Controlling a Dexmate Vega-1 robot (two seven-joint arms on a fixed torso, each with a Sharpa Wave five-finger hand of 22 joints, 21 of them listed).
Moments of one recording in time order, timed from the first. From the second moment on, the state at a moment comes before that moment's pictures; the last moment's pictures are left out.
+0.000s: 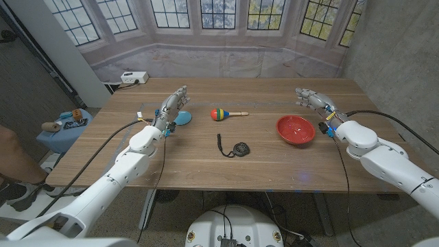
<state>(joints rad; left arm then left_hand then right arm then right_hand) 0.90 0.57 0.37 -1.42 -0.61 -0.29 -0.01 0.39 0.34 0.71 0.01 0.17 0.07 0.05 0.19 0.17 -0.01 0.05 0.21 0.19 0.02 0.08 0.18 0.17 0.16 0.05 0.21 0.17 -1.13 -0.91 -0.21 -1.81 0.50 -0.01 -0.17 0.49 0.11 0.36 -0.17 0.18 0.27 -0.04 0.21 0.18 0.27 -0.05 0.21 0.19 0.21 -0.04 0.21 0.18 0.42 -0.04 0.20 0.17</state>
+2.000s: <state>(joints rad) 0.88 0.54 0.40 -1.40 -0.59 -0.28 0.00 0.40 0.34 0.70 -0.01 0.17 0.11 0.05 0.19 0.18 0.01 0.06 0.21 0.19 0.04 0.08 0.18 0.17 0.16 0.06 0.21 0.17 -0.89 -1.13 -0.42 -1.92 0.16 -0.45 -0.01 0.81 -0.01 0.39 -0.18 0.19 0.52 -0.05 0.24 0.19 0.55 -0.05 0.26 0.22 0.52 -0.05 0.29 0.20 0.57 -0.05 0.21 0.17</state>
